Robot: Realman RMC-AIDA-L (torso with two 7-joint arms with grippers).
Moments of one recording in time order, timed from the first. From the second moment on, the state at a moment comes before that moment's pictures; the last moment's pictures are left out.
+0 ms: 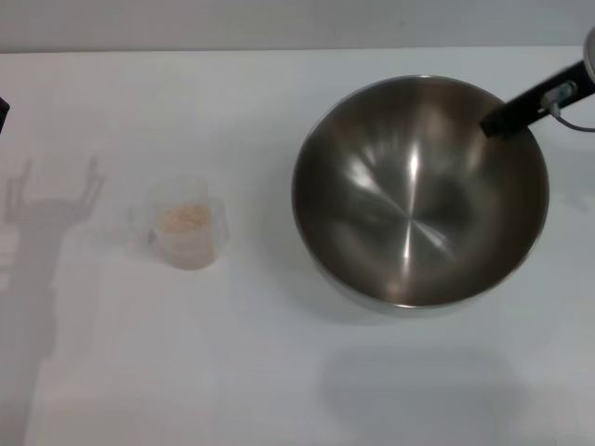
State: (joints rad) left arm -0.27 -2.07 -0.75 -0.31 2.13 1.49 -0.02; right arm 0.67 2.07 -1.18 -1.40 0.44 1.54 -0.50
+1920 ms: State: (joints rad) left arm -0.26 -2.07 -0.75 -0.31 2.13 1.51 -0.02; right arm 0.54 2.08 -1.62 -1.54 0.38 0.75 -0.49
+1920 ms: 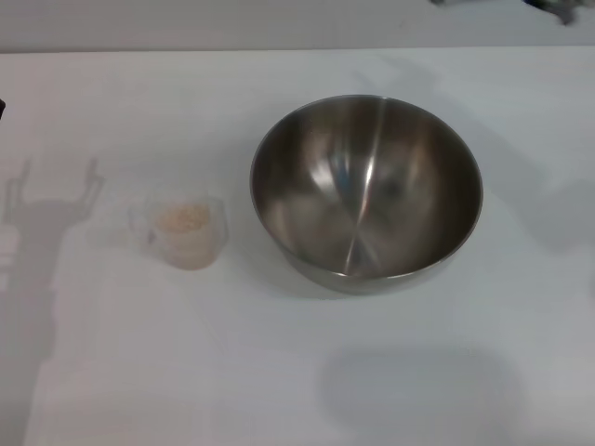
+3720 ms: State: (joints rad) left arm -0.14 -2.08 -0.37 -0.34 2.14 1.31 -0.02; right arm 0.35 2.07 -1.77 -0.32 0.48 -1.52 0.02
